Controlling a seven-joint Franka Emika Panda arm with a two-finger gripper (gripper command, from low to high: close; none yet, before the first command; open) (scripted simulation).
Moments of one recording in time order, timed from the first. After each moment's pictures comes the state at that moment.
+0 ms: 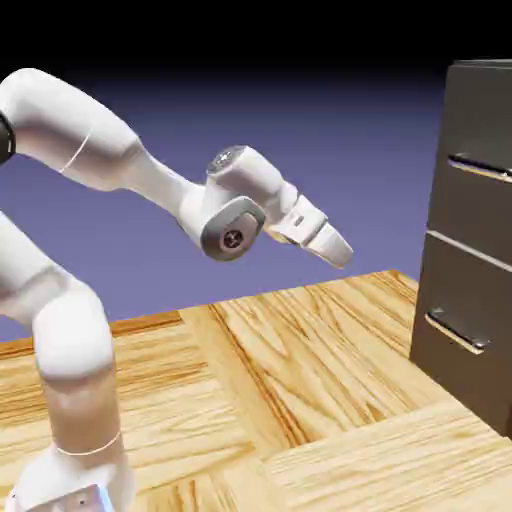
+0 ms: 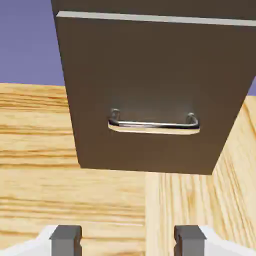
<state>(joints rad) 0.04 -0.58 -0.02 -2.80 -0.04 3.03 0.69</state>
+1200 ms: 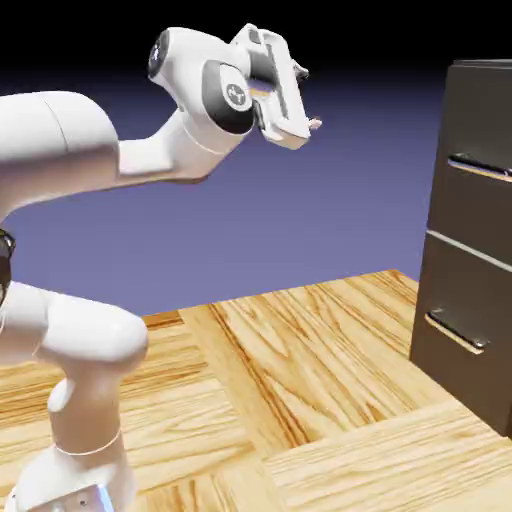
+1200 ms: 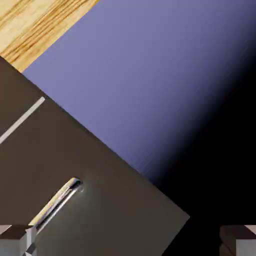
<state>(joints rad) 0.85 -1.00 -0.57 -2.42 -1.20 2.75 -0.88</state>
